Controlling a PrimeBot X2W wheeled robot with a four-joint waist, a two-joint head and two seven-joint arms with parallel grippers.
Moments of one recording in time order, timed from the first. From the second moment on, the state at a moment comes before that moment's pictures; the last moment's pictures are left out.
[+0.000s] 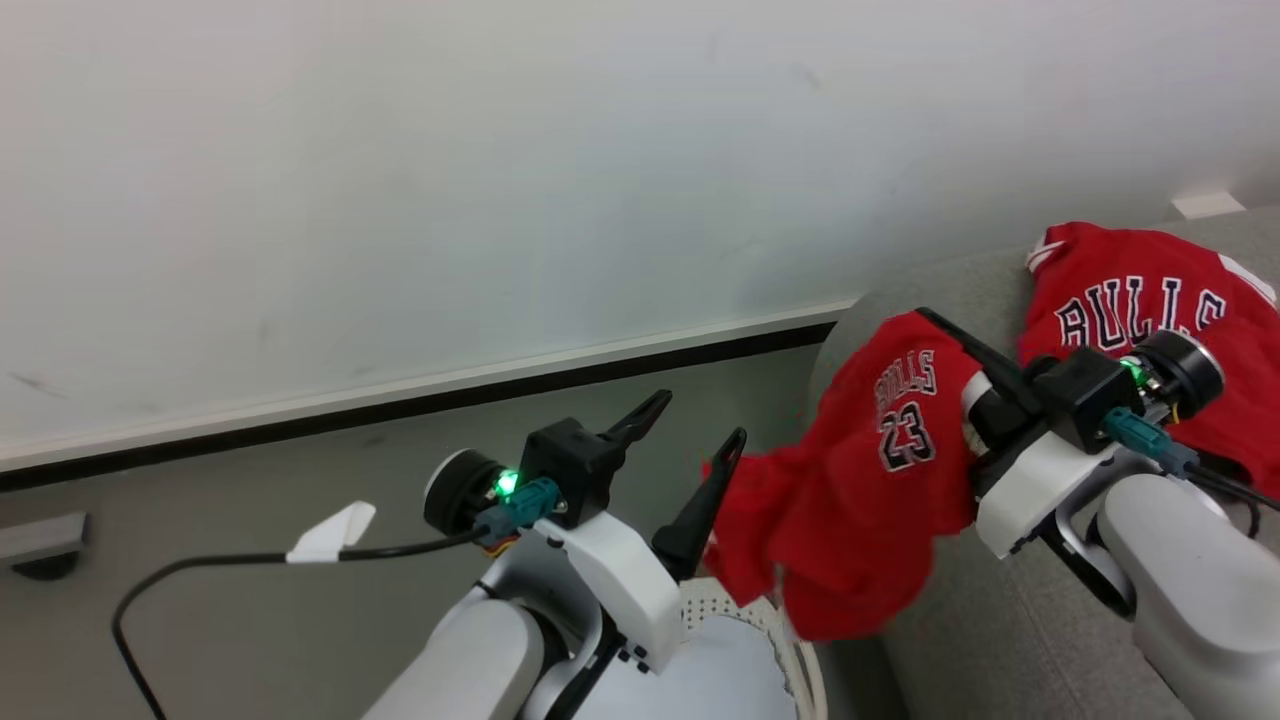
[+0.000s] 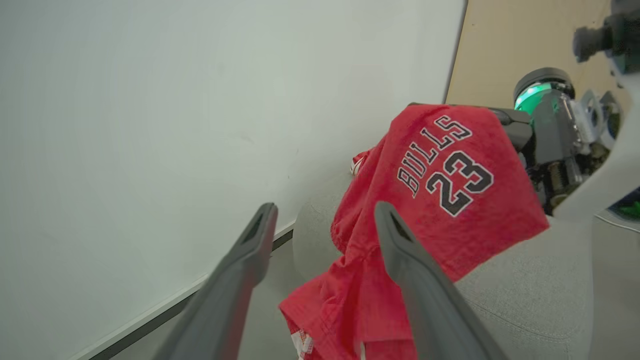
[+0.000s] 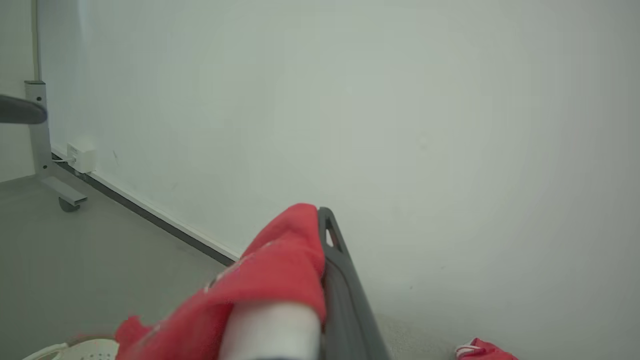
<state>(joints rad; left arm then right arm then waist) -0.48 0.14 -0.61 0.11 -0.33 0.00 0.09 -0.76 -0.35 0.77 0.57 0.45 0.13 -0.26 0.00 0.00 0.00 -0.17</state>
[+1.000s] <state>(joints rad) -0.51 0.11 -0.74 0.06 -0.29 -0.04 0.07 -0.70 -0.53 0.41 0.45 0.45 0.13 -0.26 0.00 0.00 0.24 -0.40</state>
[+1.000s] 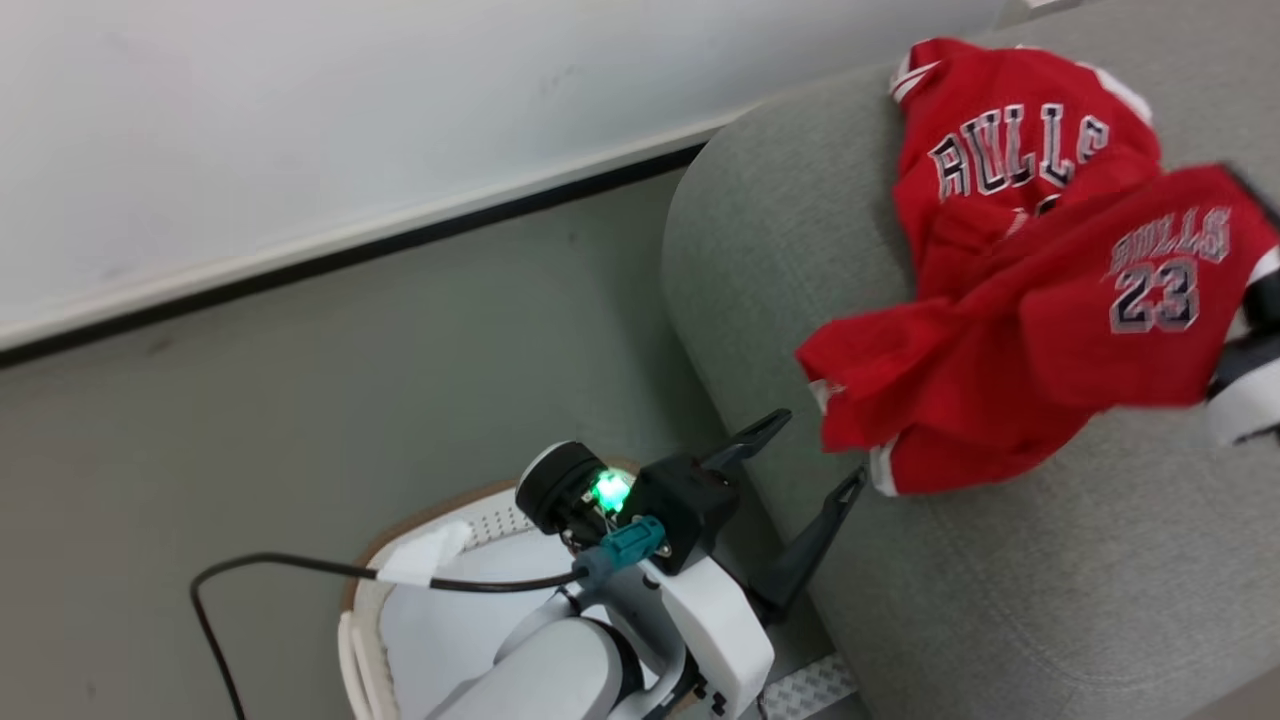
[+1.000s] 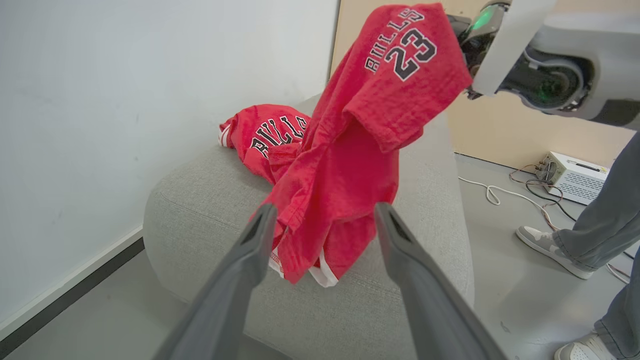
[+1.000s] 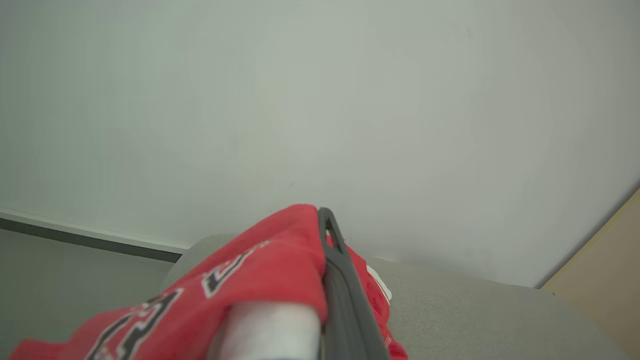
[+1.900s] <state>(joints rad) -0.54 0.16 -0.74 0.09 -0.29 -0.05 0.01 -0.93 -0.47 -0.38 1.07 0.03 0.13 -0.26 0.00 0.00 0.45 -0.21</state>
